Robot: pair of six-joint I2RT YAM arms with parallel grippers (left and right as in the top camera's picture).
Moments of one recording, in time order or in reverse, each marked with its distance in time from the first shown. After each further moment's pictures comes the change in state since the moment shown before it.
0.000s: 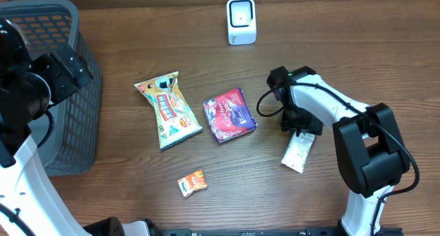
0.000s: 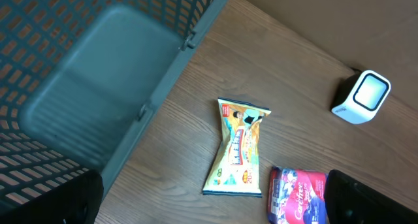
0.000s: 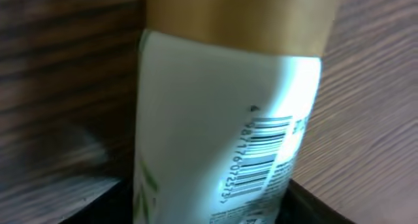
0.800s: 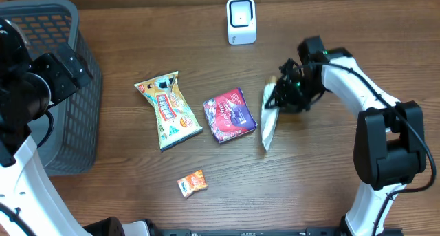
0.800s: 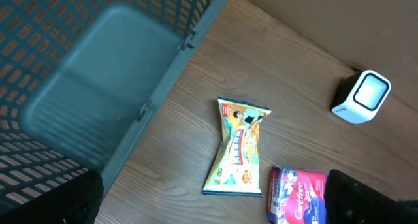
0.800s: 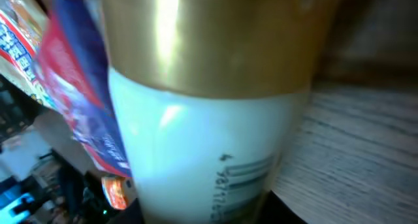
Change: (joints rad) left arm 0.000 0.000 0.000 0.000 0.000 0.000; right arm -0.213 0.002 0.082 0.196 -0.946 -0.494
